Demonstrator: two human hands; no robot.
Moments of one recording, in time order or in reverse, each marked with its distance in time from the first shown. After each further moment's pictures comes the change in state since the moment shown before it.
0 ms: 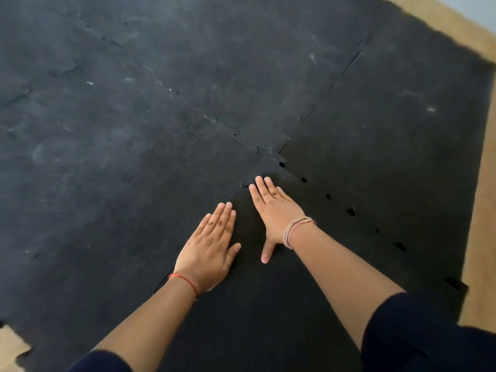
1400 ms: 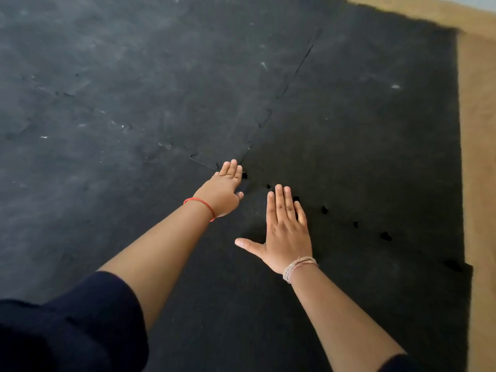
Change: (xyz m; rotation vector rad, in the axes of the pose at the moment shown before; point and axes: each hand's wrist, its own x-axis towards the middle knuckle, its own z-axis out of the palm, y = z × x) left_hand 0.167 0.038 -0.049 -0.093 -0.332 0.029; right_hand -0.008 0.034 0.084 0.408 0.604 0.406
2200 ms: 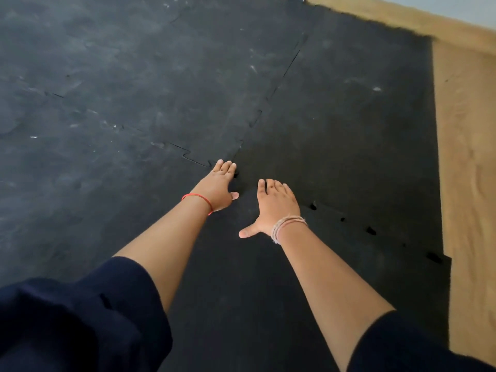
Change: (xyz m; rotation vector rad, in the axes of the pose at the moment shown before) left_hand 0.002 0.003 0.006 -0.072 0.062 0.003; right_hand 0.037 0.001 -0.044 -0.149 -0.337 -0.048
